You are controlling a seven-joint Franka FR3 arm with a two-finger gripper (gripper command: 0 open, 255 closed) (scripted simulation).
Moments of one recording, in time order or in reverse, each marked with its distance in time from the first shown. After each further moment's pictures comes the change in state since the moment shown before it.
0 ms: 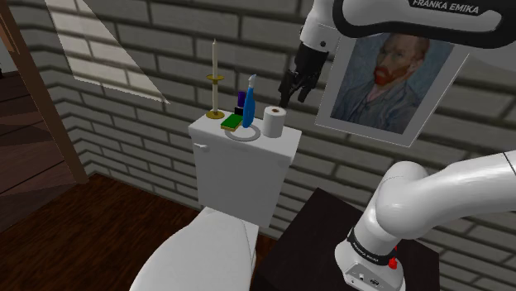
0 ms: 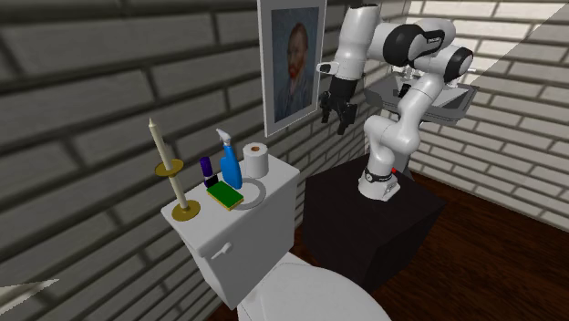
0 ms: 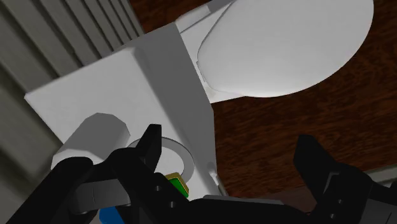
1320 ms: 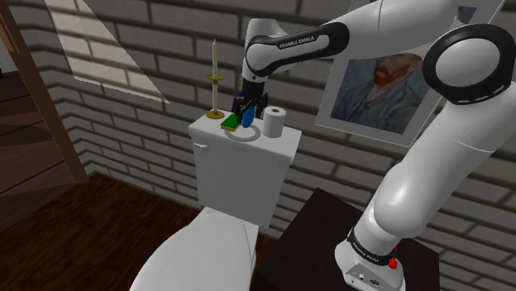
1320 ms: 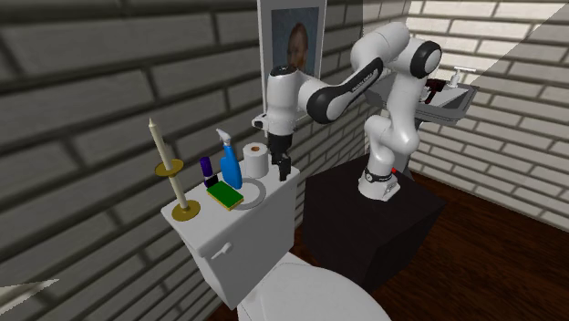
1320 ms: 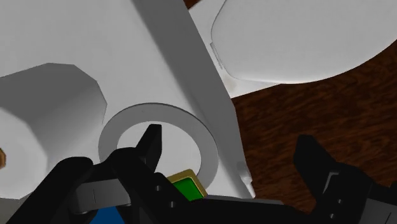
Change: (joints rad) arm -0.048 0.654 -0.015 0.243 -0.043 0.296 0.036
